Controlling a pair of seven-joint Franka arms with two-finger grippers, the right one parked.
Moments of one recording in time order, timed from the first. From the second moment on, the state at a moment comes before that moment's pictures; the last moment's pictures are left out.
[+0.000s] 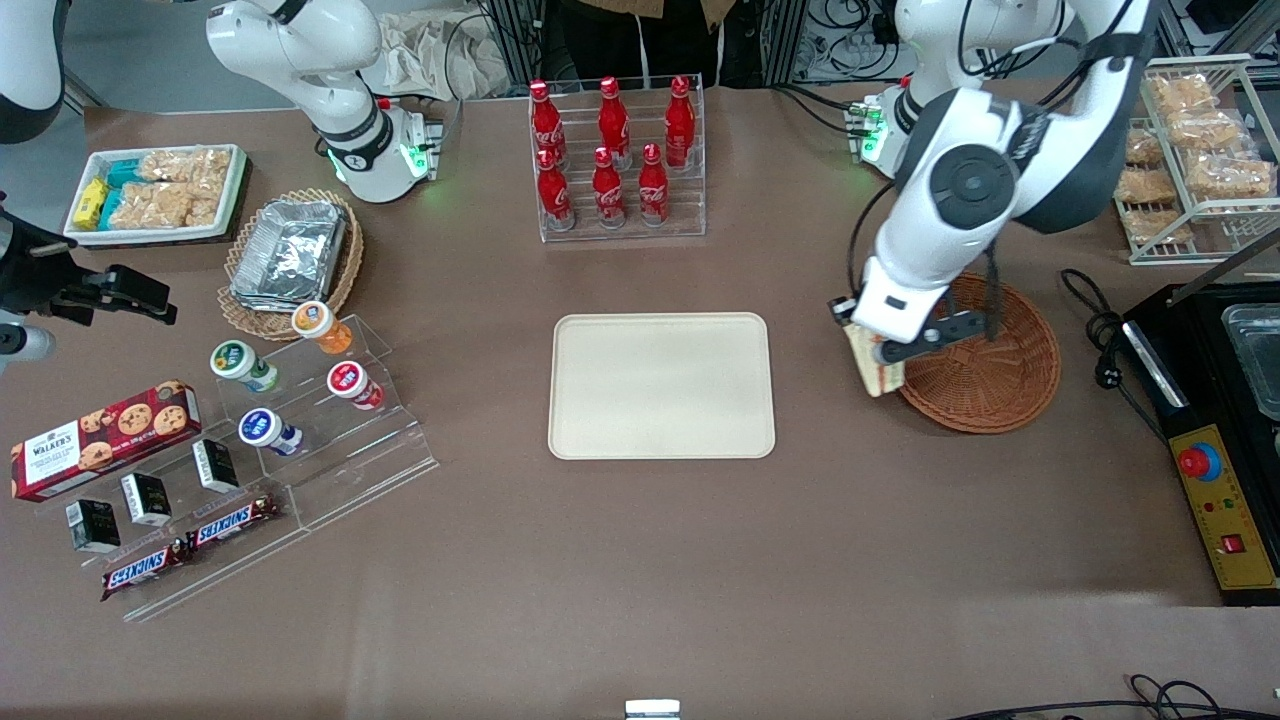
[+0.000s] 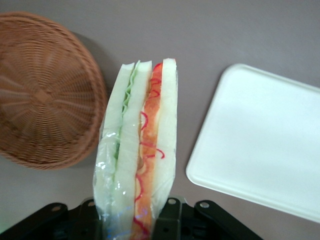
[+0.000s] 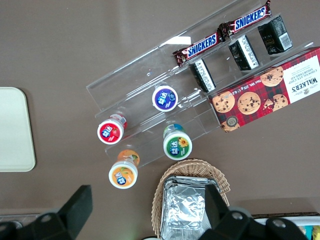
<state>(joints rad) -0.05 0.09 -0.43 -1.96 0.01 1.90 -0.75</state>
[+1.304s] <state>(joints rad) -0.24 0.58 -0.51 -1.82 0.29 2.10 -0.96</state>
